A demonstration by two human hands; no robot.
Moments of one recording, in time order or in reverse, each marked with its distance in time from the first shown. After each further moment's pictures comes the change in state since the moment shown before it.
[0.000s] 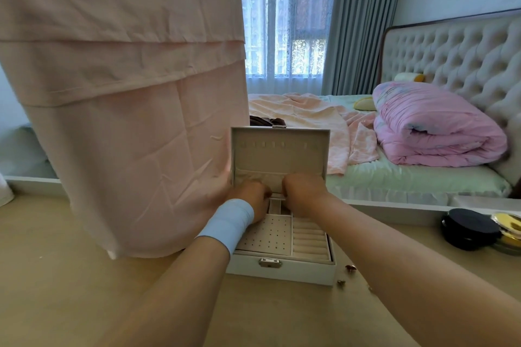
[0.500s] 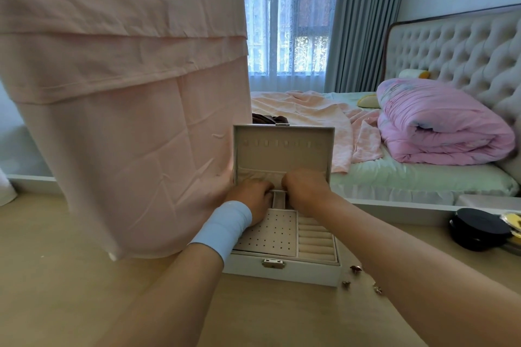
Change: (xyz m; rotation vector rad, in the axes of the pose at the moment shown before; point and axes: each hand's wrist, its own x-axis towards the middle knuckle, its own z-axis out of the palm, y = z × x) left_hand -0.003 -0.010 0.004 -0.107 0.067 0.045; right_hand 0.001 0.000 0.000 -0.035 0.053 -0.078
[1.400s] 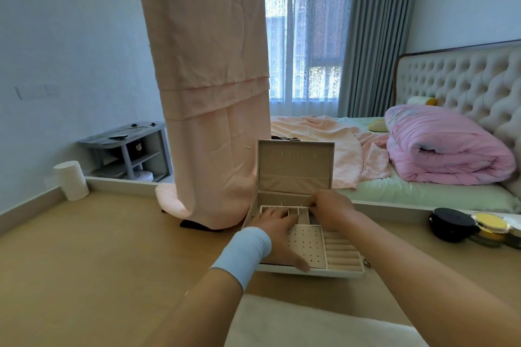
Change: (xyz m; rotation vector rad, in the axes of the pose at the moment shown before) left_hand -0.148 0.059 -0.032 0.169 -0.320 0.040; right_hand -0.109 -0.005 -0.023 0.228 -0.035 0.162
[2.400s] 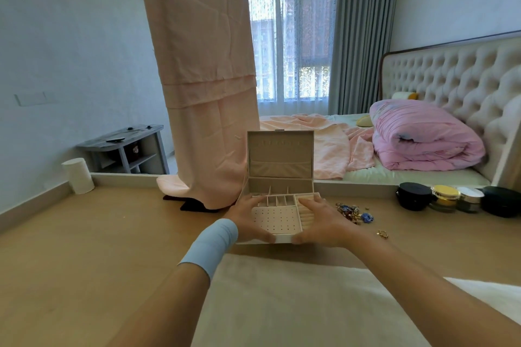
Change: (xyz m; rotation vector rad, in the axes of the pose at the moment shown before) left_hand -0.063 -0.004 0.021 -0.515 0.216 -0.146; right_hand -0.131 0.003 0.010 0.511 -0.154 0.009
